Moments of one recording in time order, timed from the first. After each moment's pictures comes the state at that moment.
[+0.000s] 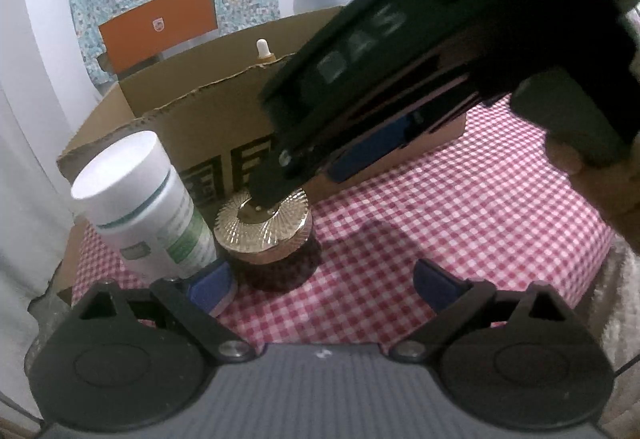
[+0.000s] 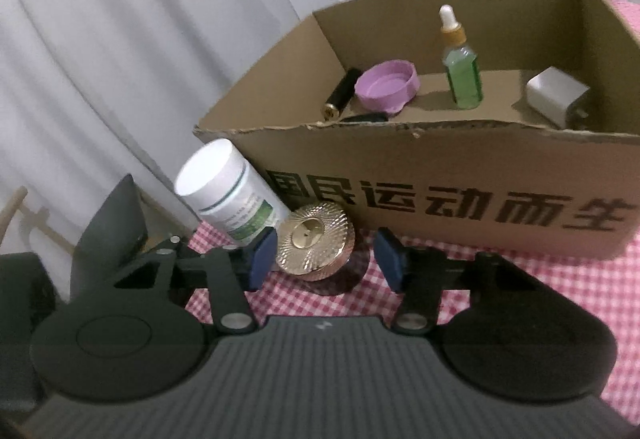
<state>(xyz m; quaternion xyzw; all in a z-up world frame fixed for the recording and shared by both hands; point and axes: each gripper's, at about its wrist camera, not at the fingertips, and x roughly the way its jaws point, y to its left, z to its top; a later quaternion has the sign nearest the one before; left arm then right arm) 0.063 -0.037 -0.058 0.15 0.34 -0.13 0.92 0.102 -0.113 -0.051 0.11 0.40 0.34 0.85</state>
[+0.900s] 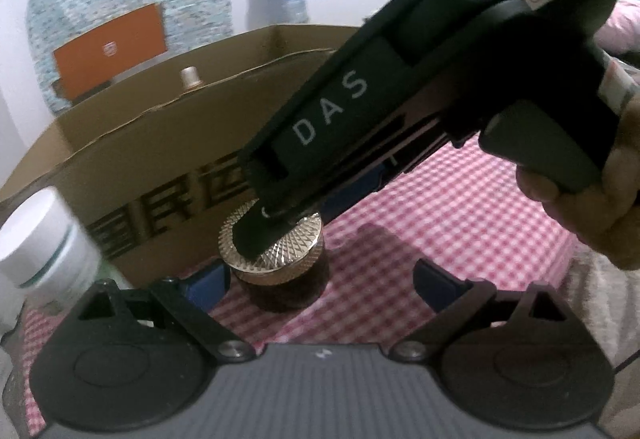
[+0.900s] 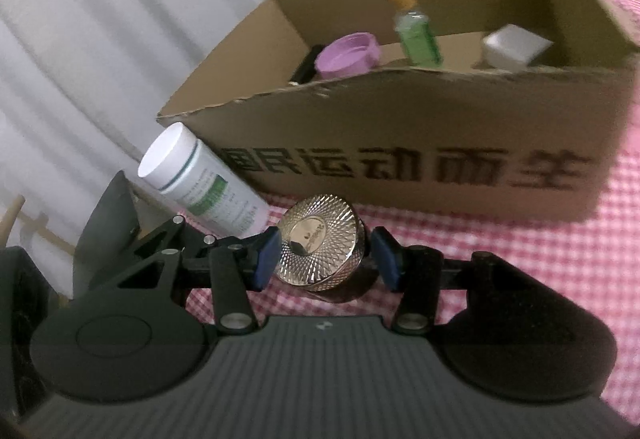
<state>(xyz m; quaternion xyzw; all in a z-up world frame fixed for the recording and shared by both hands) 0.068 -0.080 -0.064 0.15 0.32 -0.20 0.91 0.104 -0.152 -0.070 0.13 0.43 0.31 0.84</state>
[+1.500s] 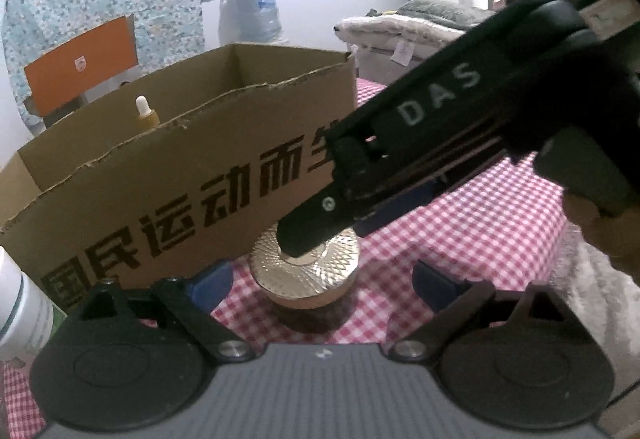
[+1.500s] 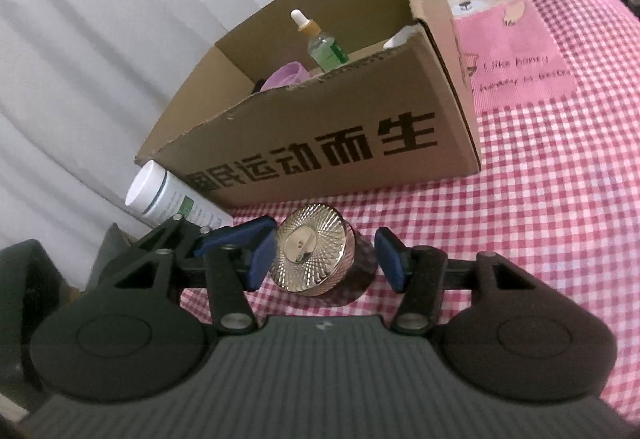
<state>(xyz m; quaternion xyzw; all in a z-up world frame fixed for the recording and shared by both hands) 0.086 -0.102 -0.058 0.16 0.32 -0.23 0.91 0.078 -0.219 -0.073 0.22 0.42 0.26 0.84</state>
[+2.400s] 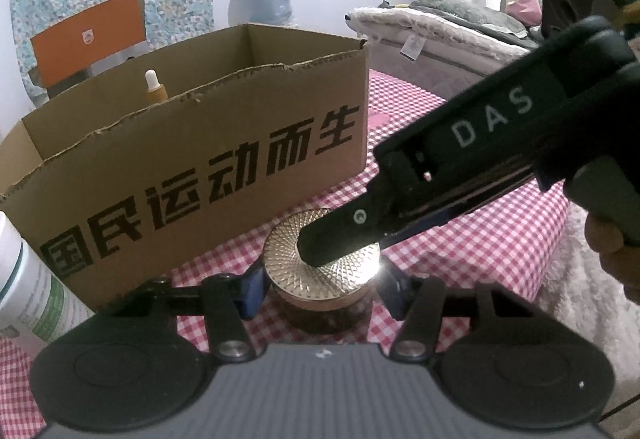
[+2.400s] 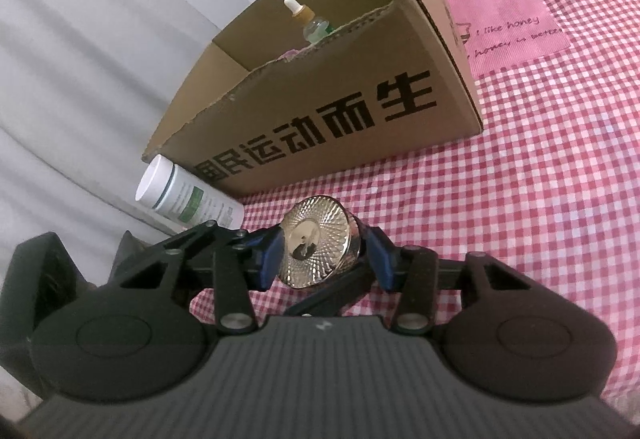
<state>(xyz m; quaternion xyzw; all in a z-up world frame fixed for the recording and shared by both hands) 0.090 -0.096 -0.056 0.12 0.35 -0.22 0.90 0.066 -0.214 -0.075 0.24 0.44 0.25 0.83</state>
